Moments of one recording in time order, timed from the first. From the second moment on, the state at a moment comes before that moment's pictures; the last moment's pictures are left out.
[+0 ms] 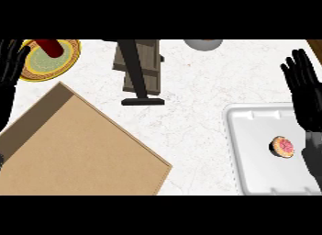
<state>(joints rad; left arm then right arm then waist) -0.26 0.55 -0.03 -1.68 0.34 0.09 -0.17 -0.30 -0.46 0.07 -1.39 -0.42 -0.17 -0.12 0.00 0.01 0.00</state>
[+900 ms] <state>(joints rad) -0.15 0.37 -0.21 -1.49 0.37 0.13 0.11 0.30 -0.23 -0.12 -1.59 -0.17 -0.65 -0.65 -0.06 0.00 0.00</state>
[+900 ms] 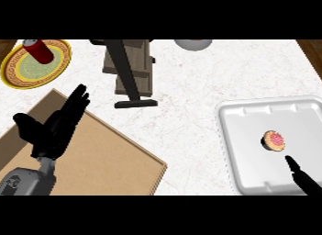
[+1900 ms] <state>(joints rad) -0.24 0.31 -0.28 -1.51 0.32 0.13 0.16 0.76 -0.23 0.08 -1.89 0.54 -0.91 0.15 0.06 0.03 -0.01</state>
